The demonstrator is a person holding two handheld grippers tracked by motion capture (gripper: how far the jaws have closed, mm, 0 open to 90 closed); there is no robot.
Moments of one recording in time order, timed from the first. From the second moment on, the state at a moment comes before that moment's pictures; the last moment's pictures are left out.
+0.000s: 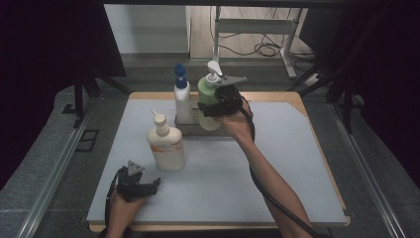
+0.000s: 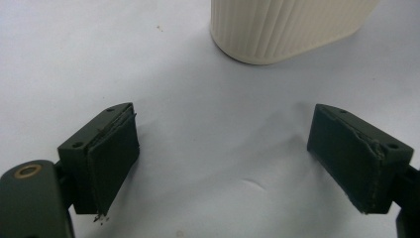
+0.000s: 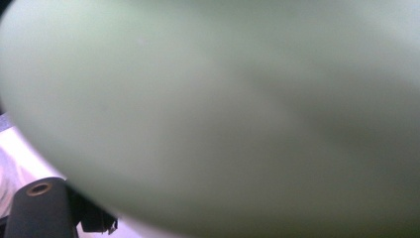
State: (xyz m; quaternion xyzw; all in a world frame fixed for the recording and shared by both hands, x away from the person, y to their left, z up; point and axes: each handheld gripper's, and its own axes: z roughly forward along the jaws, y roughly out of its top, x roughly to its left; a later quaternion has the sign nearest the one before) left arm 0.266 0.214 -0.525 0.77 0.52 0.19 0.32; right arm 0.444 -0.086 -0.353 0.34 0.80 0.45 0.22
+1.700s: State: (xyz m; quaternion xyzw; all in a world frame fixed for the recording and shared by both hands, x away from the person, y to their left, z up) left arm 0.266 0.215 -0.525 0.77 0.52 0.19 0.31; right arm 0.497 -0.070 -0.397 0.37 0.81 0.41 0.20
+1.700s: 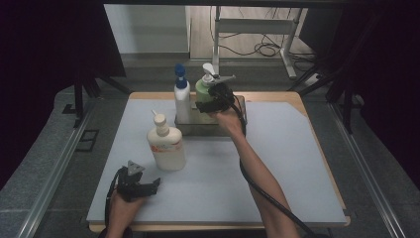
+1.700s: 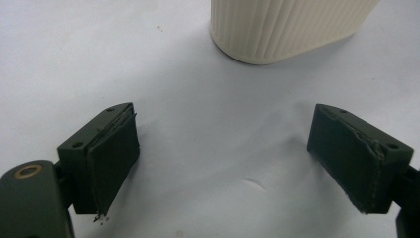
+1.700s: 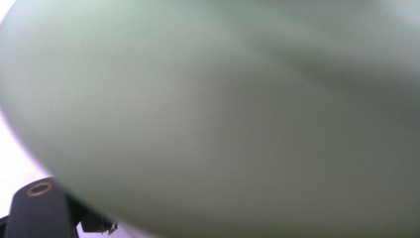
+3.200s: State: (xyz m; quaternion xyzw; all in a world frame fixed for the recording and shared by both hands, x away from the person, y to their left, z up) left arm 0.266 0.215 -0.525 0.77 0.52 0.19 0.31; right arm 0.500 -0.074 -0.430 0.38 0.81 0.40 0.18
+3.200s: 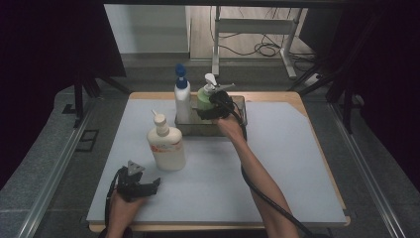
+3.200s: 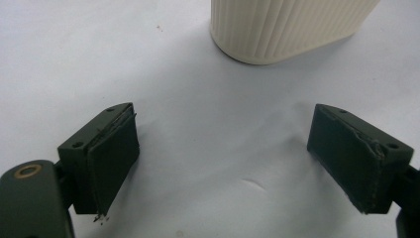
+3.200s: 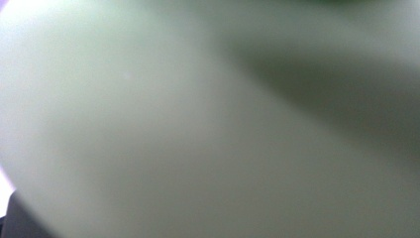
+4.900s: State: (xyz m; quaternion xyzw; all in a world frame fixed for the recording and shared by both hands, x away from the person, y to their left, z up) left arm 0.266 0.214 -0.525 0.77 0.52 0.19 0.31; right arm 0.498 -0.131 -0.446 0.42 0.81 0.38 0.16
